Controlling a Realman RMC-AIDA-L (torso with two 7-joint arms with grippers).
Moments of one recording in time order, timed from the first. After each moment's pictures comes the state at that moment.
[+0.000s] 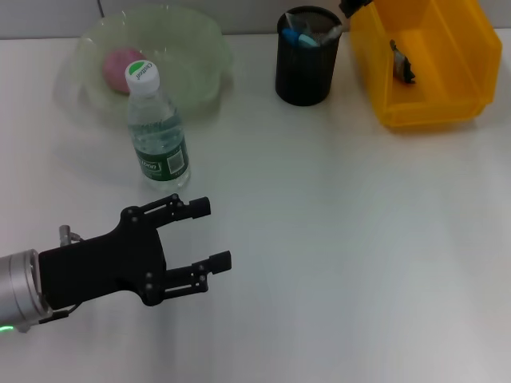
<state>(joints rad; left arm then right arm) -0.42 -2.07 0.55 0.31 2.00 1.77 -0.84 1.20 1.98 -0.98 -0.75 -2.81 -1.23 2.52</state>
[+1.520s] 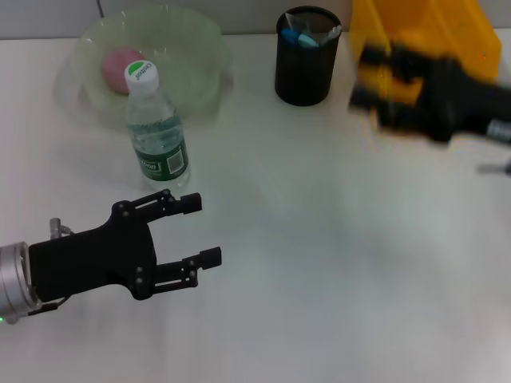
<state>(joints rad) -0.43 -2.05 0.55 0.33 2.00 1.77 -0.85 0.54 1.98 -0.89 -0.45 -1.46 -1.72 1.24</state>
